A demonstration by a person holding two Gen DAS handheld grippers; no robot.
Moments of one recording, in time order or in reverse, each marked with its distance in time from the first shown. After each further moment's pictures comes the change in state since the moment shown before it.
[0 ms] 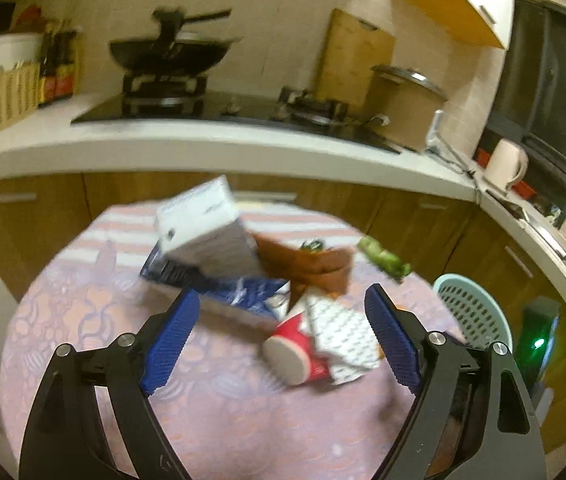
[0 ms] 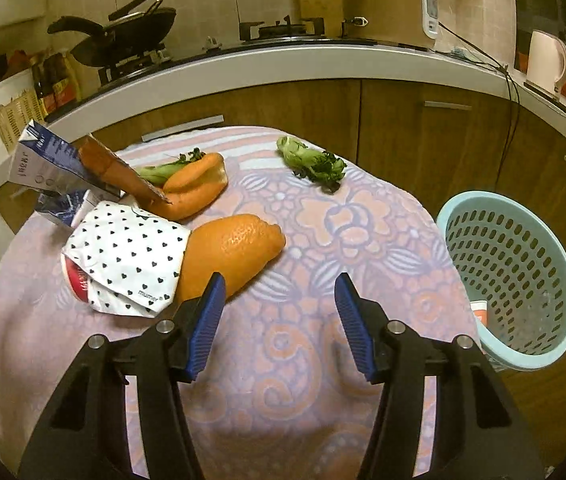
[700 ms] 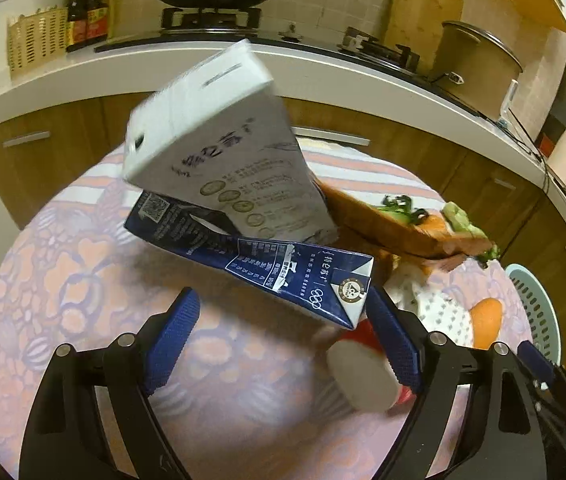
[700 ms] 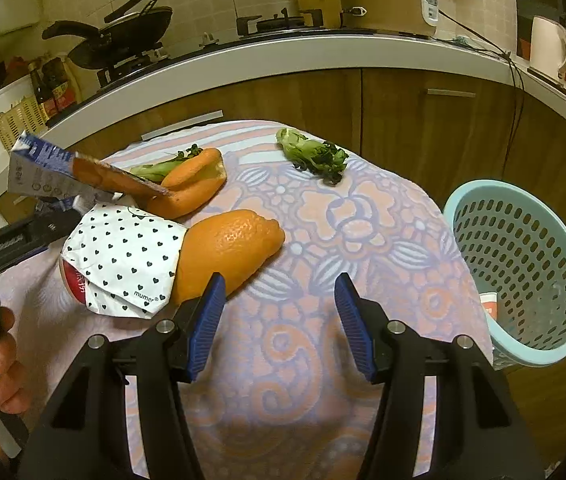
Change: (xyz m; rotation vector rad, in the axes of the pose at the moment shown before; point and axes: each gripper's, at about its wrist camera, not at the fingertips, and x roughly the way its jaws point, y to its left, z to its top) left arm 0.076 0.027 -0.013 -0.088 0.146 0.188; right arm 0.007 -0.006 0.000 0.028 0.021 0.036
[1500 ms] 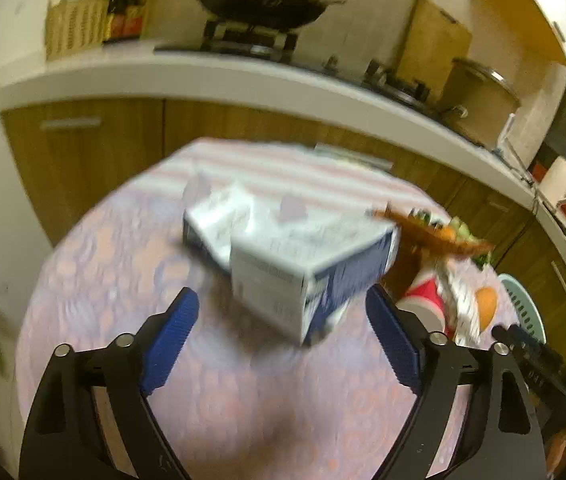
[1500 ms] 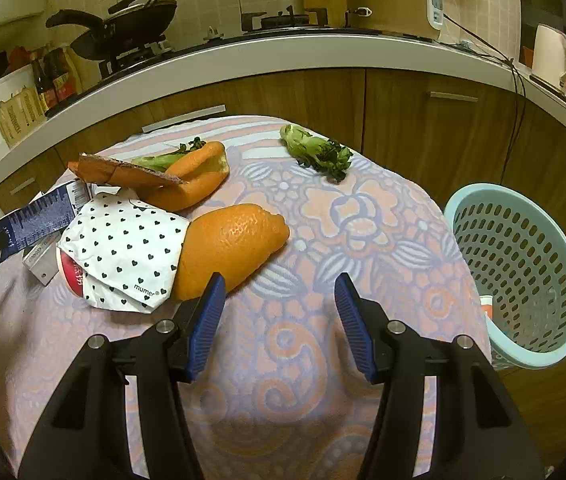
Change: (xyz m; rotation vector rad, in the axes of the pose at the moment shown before) left arm -0.049 0.067 -0.009 -0.041 -0.075 -0.063; right arm 0.001 0.006 -0.002 -0.035 0.009 -0.021
